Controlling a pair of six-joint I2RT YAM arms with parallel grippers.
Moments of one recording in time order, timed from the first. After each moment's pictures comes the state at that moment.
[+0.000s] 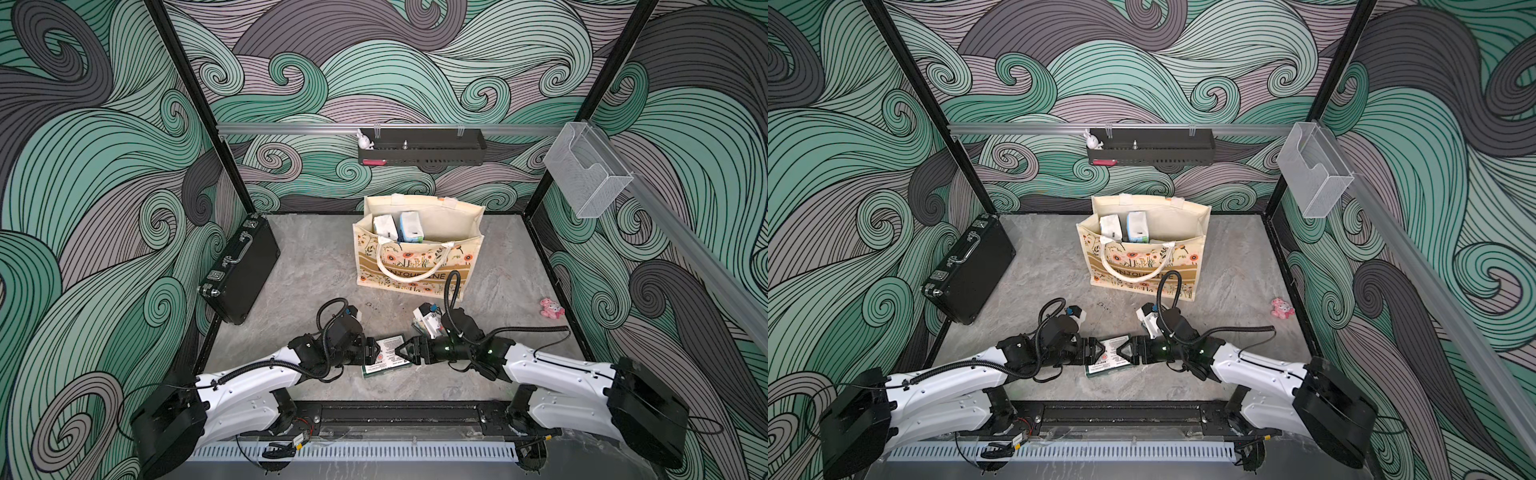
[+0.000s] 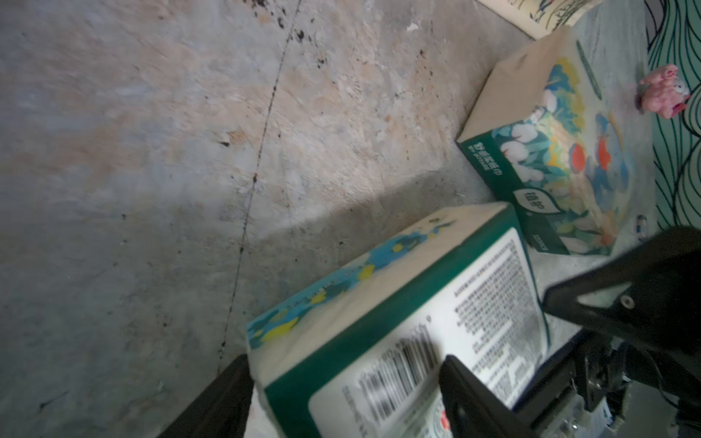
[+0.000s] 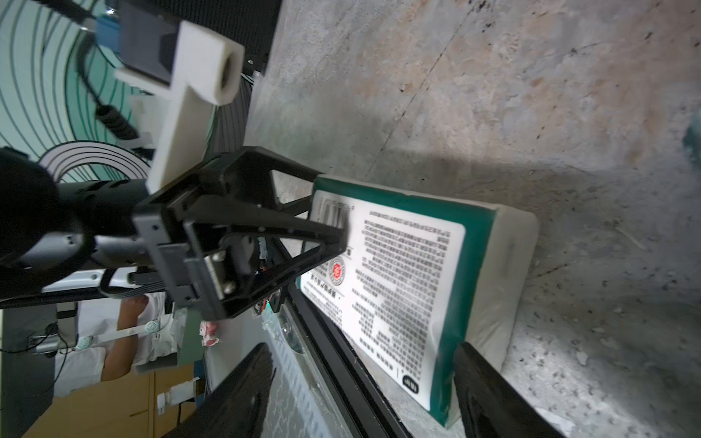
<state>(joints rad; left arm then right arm) -0.87 1.06 0.42 -0.27 0.01 -0.82 0.93 1.11 0.38 0.13 -0.41 0.84</state>
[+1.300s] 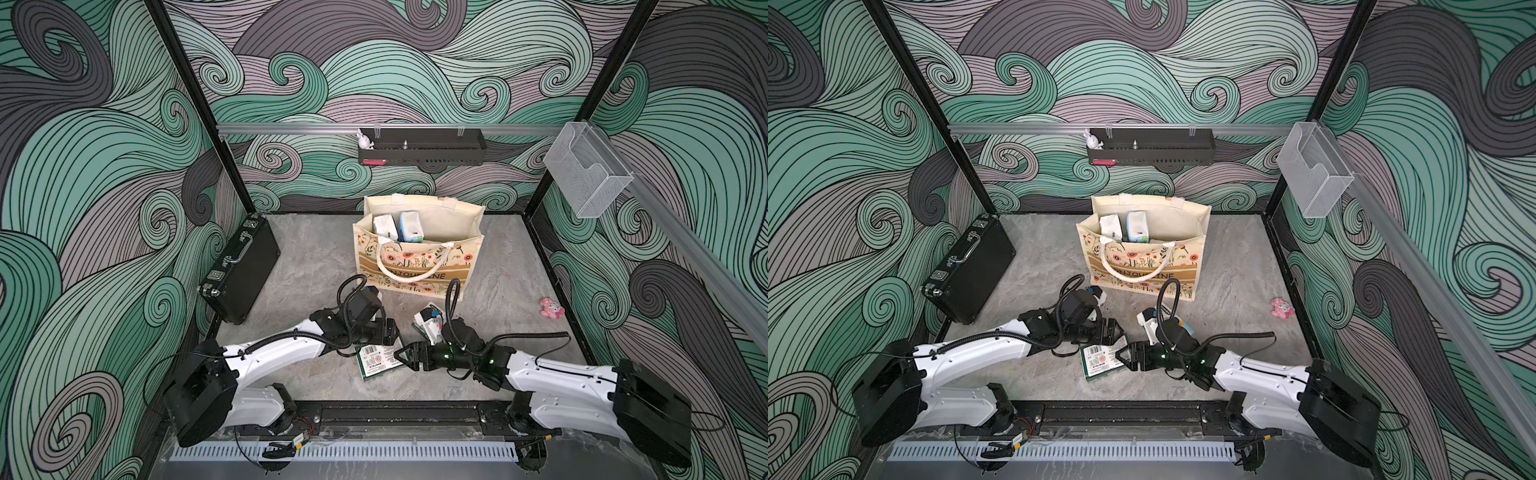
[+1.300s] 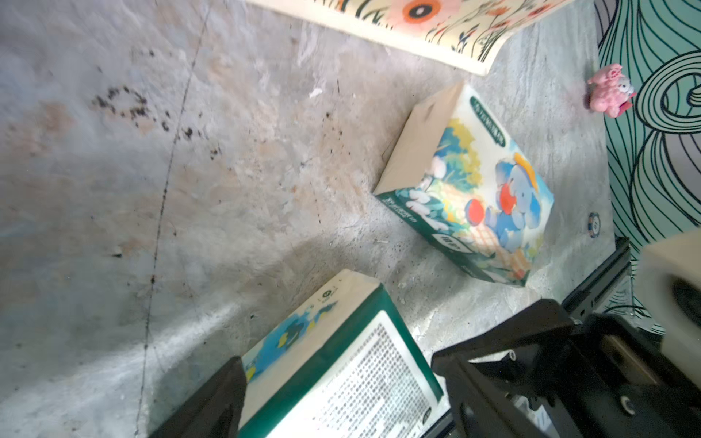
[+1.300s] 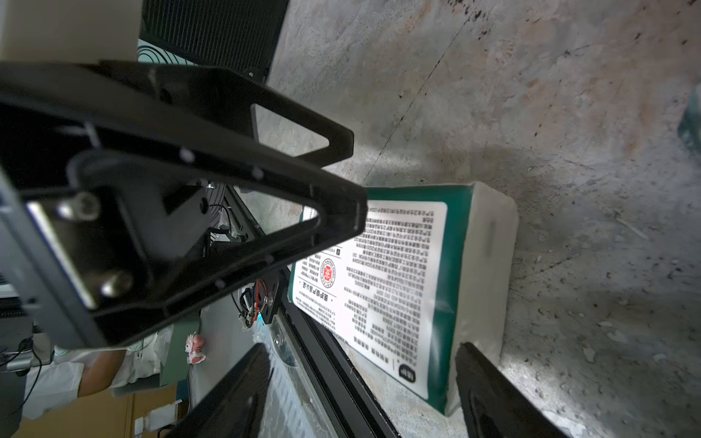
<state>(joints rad) -0.85 1.28 0.75 -0.38 0.09 -0.73 0.99 1.10 0.34 0.19 -0.29 0.87</state>
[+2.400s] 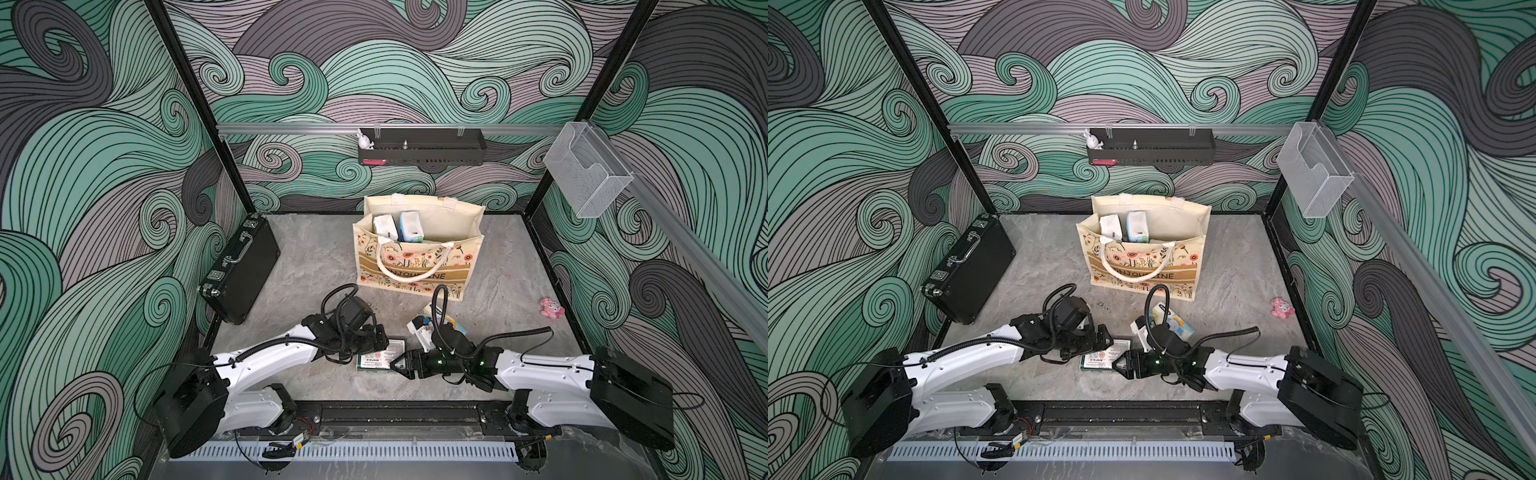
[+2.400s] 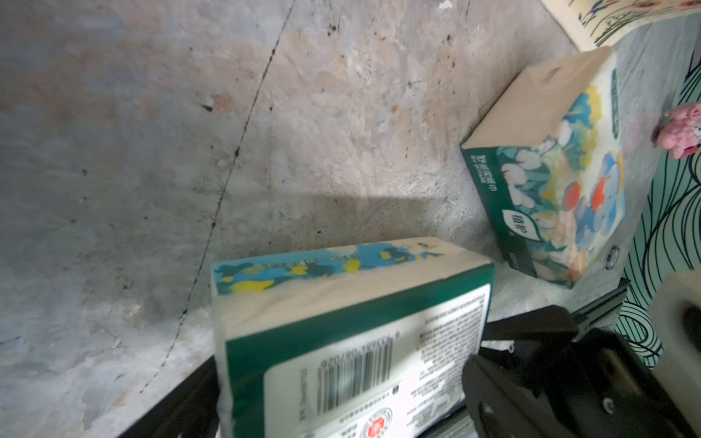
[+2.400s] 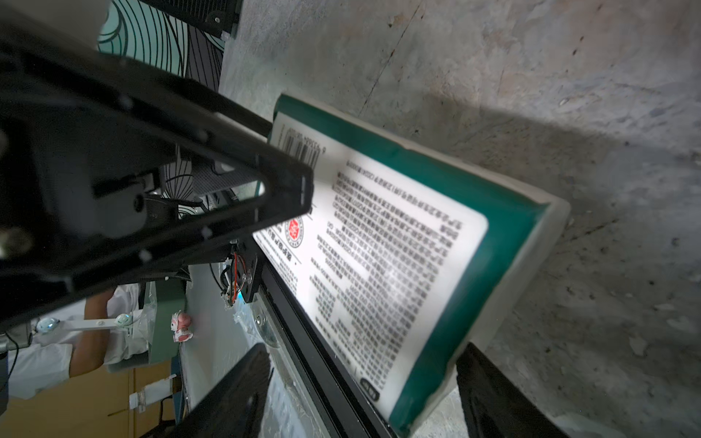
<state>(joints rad) -0.83 1.22 0.66 -0.48 0.16 -0.96 1.06 1.24 0.35 0.24 -0.31 0.89</state>
